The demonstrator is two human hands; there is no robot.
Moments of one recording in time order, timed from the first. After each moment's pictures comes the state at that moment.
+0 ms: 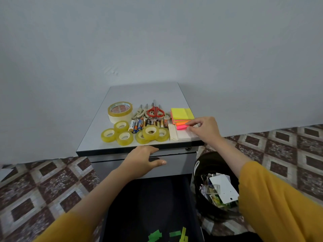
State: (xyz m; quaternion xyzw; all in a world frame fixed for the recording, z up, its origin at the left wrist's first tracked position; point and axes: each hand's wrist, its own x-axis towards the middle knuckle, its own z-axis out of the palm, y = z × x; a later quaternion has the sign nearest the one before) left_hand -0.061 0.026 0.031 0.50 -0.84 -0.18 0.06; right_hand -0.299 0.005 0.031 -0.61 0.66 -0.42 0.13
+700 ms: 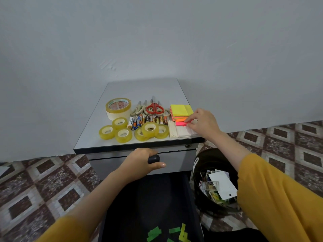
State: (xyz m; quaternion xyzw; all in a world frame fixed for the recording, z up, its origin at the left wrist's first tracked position) left_hand -0.058 0.028 0.022 0.49 -0.84 -0.21 0.04; right_hand -0.299 -0.007 0.038 -0.66 0.70 -0.25 0.03
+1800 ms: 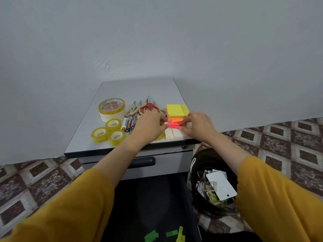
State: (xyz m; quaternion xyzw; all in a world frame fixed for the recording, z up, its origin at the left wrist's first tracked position) left_hand -0.121 -0.025 0.075 0.46 -0.86 -0.09 0.19; right_hand -0.297 -0.004 0.040 -0.70 0.68 -0.20 0.01
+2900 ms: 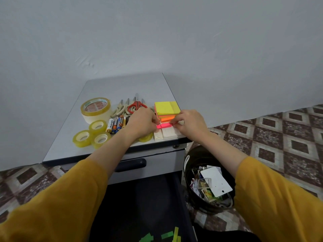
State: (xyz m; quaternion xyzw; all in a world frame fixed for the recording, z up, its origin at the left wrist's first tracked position) left_hand -0.143 -0.060 0.064 0.47 -0.87 -0.11 0.11; right_hand -0.302 -0.007 0.034 -0.70 0.69 -0.21 0.02
